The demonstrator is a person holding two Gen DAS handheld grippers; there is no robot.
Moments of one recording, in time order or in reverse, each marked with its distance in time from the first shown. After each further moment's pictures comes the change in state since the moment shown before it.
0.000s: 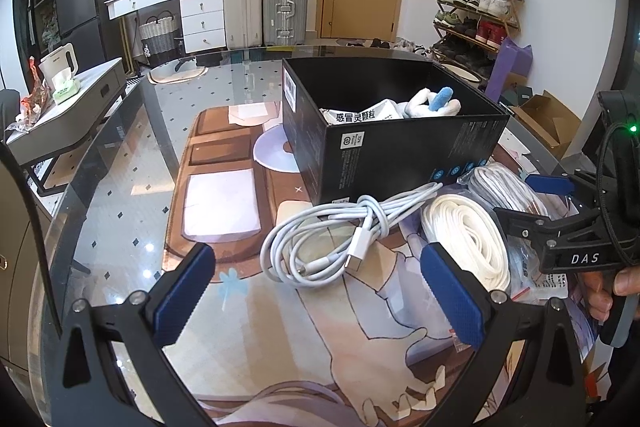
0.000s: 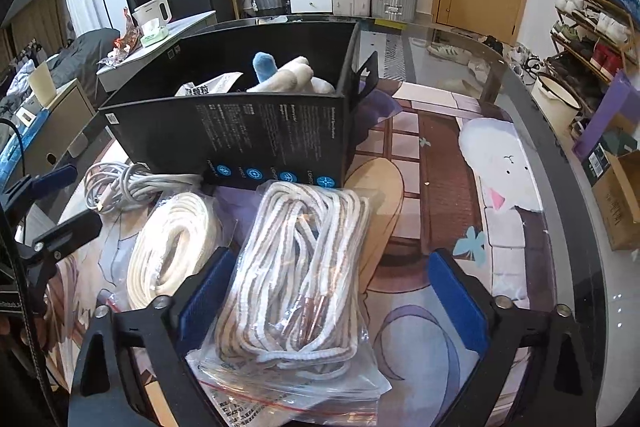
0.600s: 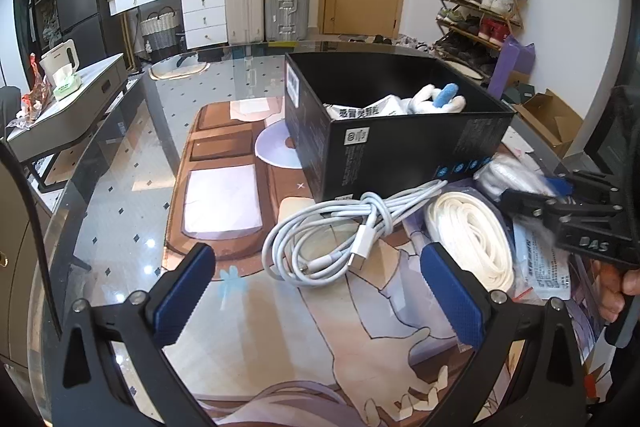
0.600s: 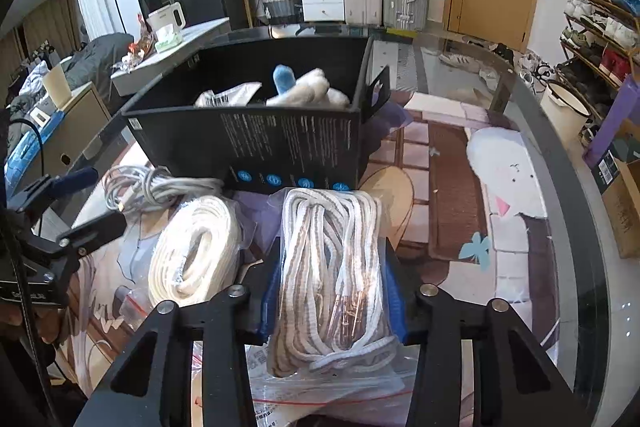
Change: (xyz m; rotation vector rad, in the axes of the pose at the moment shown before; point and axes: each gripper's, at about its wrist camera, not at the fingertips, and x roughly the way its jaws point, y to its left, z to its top) left arm 0.006 0.003 0.000 -0.009 0.023 0.011; right arm -0.017 0.002 -0.001 -0.019 -0.052 0.037
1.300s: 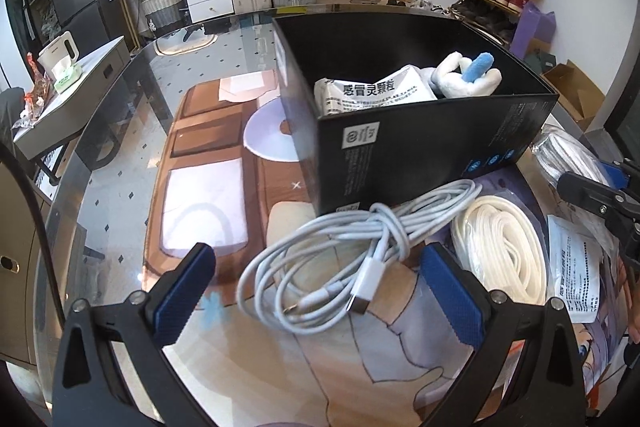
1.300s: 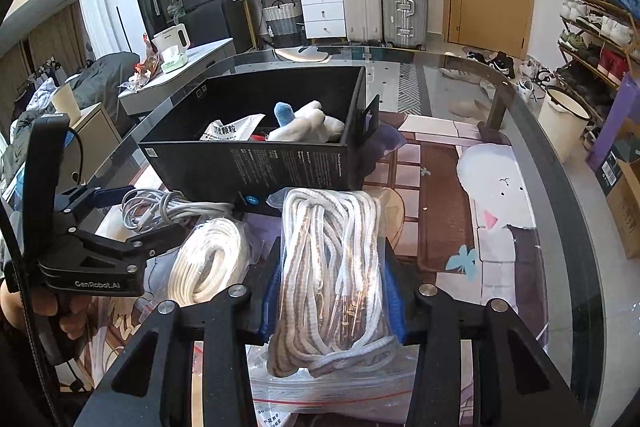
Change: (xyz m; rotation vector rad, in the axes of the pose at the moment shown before) left arm 0.041 -0.017 0.018 0.032 0.136 0.069; right arm -0.019 -0.006 0.003 0.030 -0.046 0.027
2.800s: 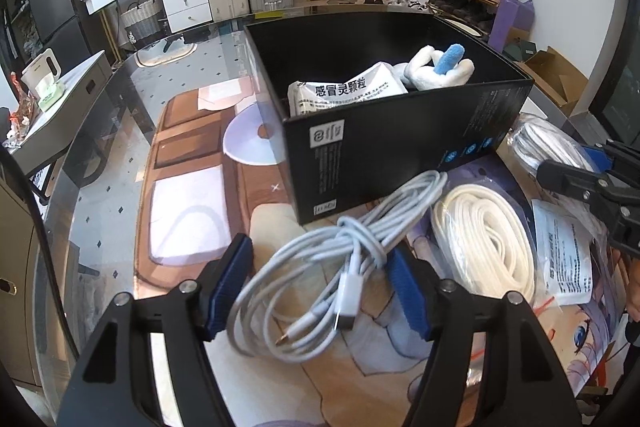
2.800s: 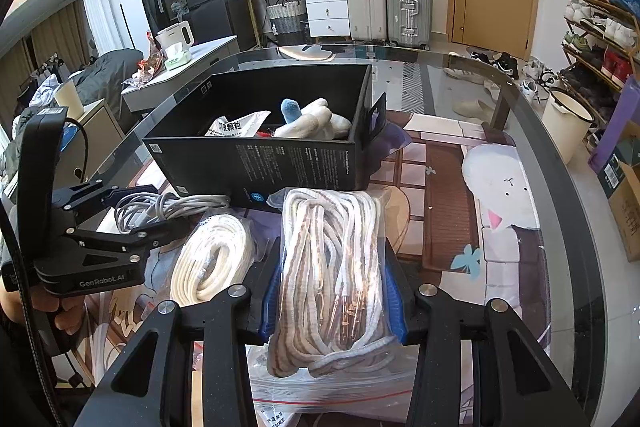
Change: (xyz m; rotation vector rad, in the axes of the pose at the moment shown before) left arm -0.004 -0.004 0.005 0.059 -0.006 -0.049; right arm 0.001 0.003 -0.001 -0.010 0.006 0.009
